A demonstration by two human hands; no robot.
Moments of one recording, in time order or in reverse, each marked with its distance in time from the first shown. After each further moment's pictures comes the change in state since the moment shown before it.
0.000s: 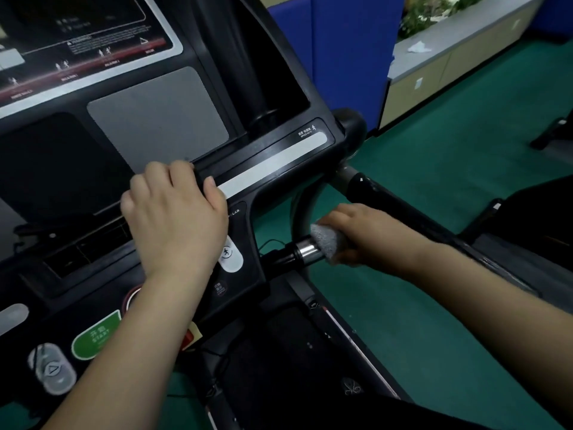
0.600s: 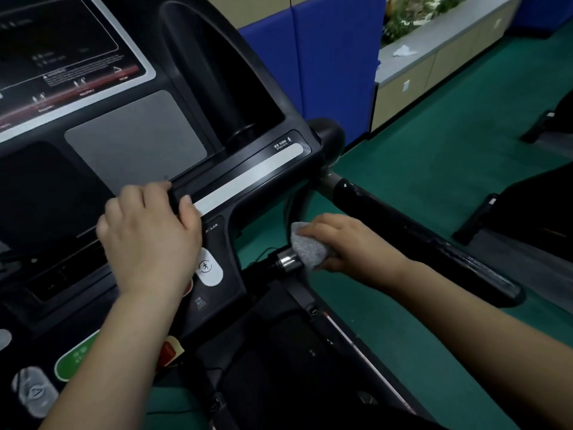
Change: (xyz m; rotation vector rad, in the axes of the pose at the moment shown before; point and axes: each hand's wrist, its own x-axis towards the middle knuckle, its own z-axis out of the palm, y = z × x) left_hand 0.000 -0.004 -0.004 -0.044 -0.042 -0.020; right_hand -0.010 0.009 0.023 0.211 0.180 -0.065
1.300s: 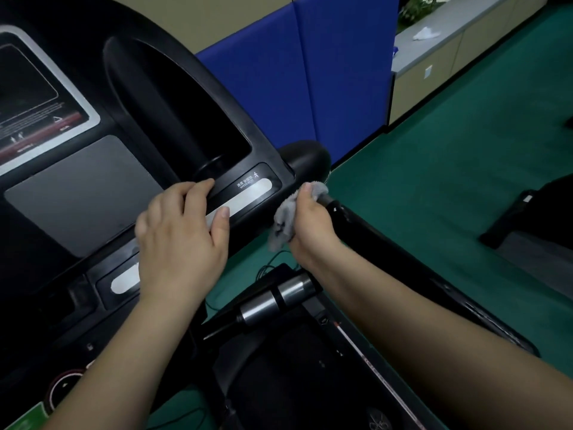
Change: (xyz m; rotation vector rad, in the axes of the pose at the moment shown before) left_hand 0.028 0.085 0.027 -0.060 -0.113 0.199; right_hand 0.104 0.004 -0.019 1.504 0.540 0.974
